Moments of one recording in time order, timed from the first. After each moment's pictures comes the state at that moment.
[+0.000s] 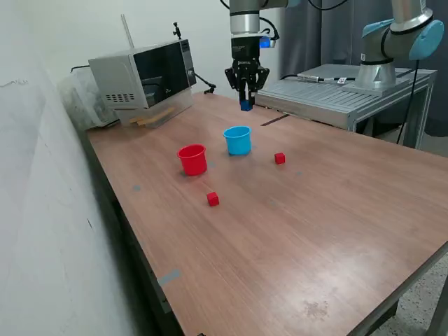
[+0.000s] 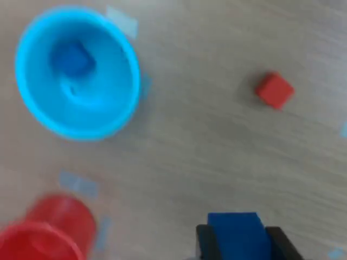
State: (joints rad) arm -0.17 -1.18 1.63 -2.15 -1.53 2.68
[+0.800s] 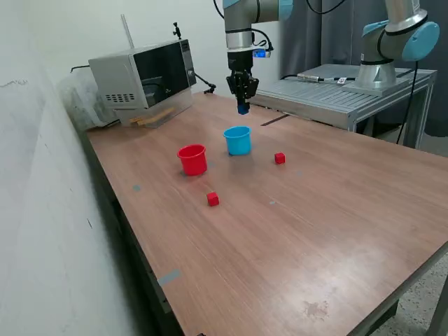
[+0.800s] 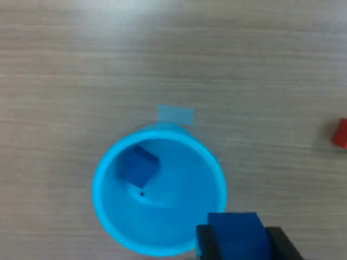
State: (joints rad) arm -0.30 -1.18 1.73 -2.20 -1.56 2.82
